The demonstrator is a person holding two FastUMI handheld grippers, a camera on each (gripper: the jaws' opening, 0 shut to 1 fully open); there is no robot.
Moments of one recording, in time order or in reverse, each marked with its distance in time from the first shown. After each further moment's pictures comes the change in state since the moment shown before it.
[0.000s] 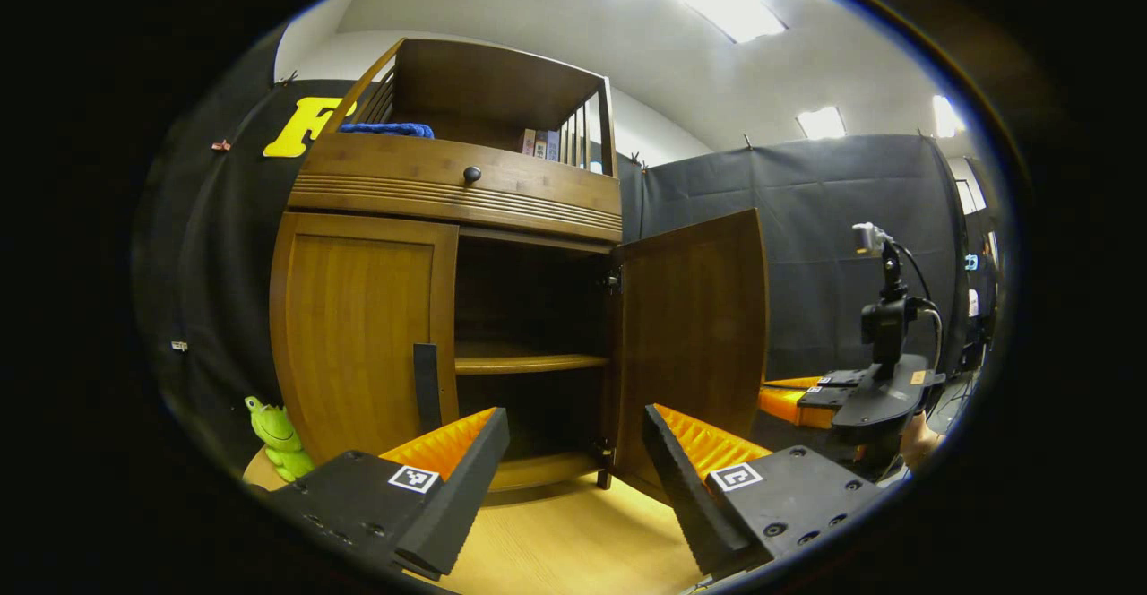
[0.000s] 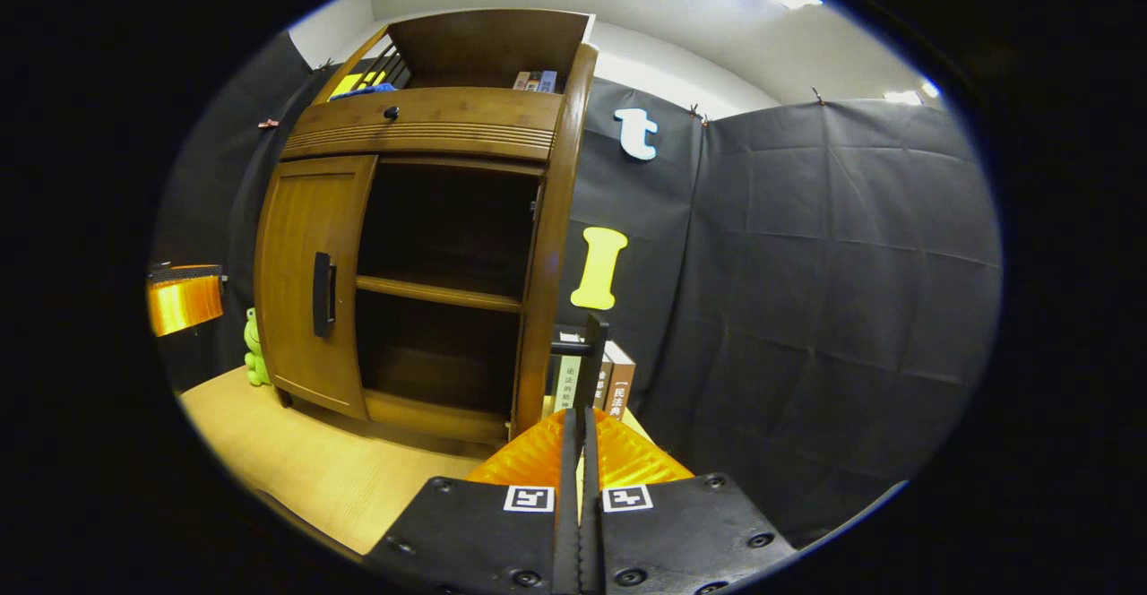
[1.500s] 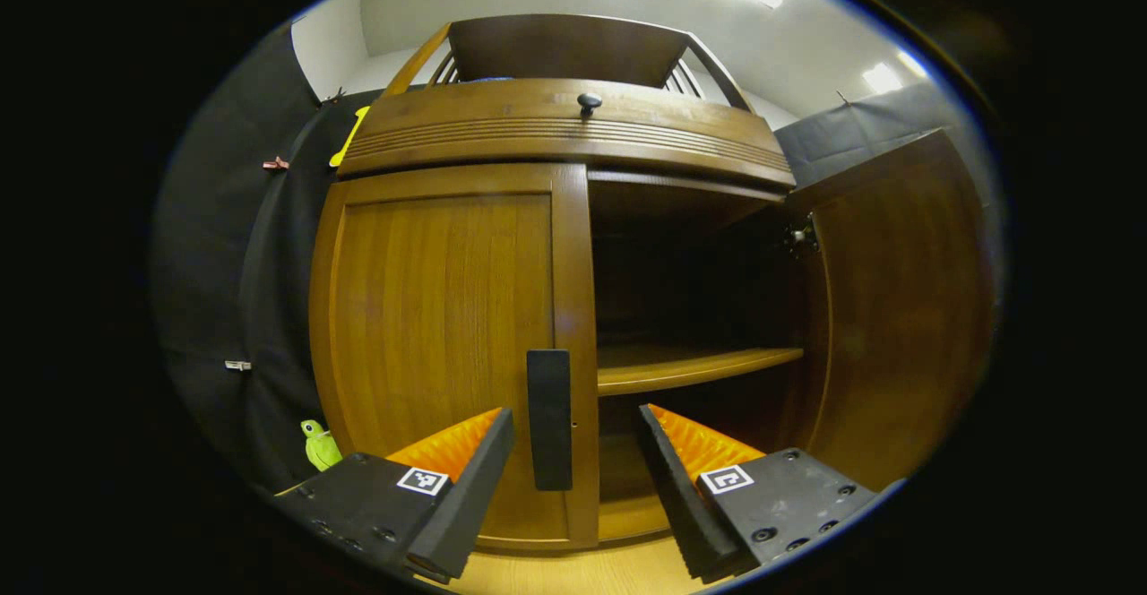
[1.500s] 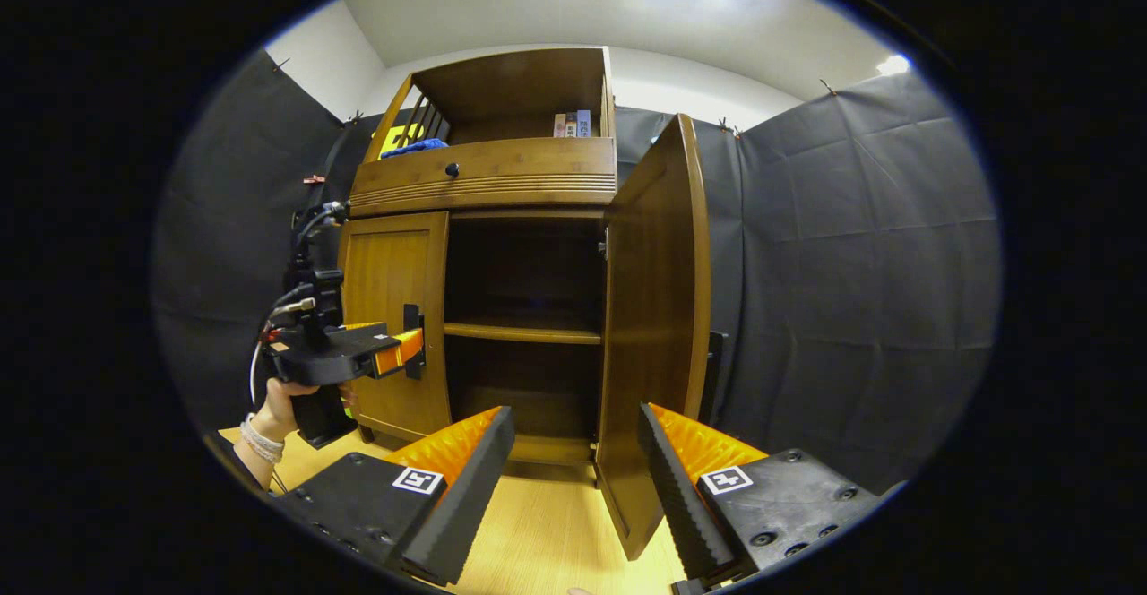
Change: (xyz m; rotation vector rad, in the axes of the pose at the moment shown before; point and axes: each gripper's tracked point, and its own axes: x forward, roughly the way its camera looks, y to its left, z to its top) left arm 0.145 0.168 -0.049 0.110 -0.006 0.400; right arm -0.038 0.057 0.017 0.151 -0.102 0.236
